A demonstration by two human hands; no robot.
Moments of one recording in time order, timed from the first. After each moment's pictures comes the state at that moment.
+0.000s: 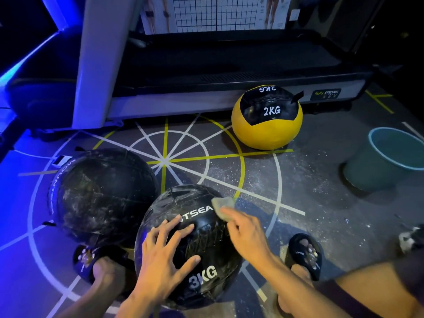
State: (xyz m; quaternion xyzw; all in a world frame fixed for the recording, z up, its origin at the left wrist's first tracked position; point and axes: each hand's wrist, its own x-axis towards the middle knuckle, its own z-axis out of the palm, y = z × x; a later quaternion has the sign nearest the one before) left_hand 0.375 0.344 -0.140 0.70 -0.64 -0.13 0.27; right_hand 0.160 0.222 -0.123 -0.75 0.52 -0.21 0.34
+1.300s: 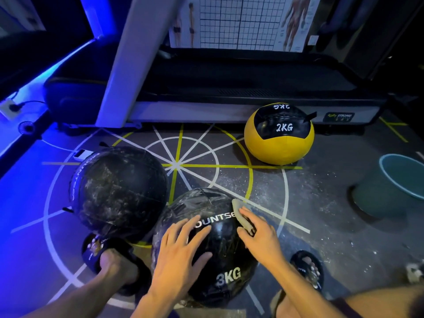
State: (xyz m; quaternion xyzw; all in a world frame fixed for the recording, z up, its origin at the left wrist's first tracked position) left_hand 0.347 0.345 -0.132 0.71 -0.67 -0.02 0.22; right_hand 0.136 0.214 -0.111 -0.73 0.54 -0.19 0.38
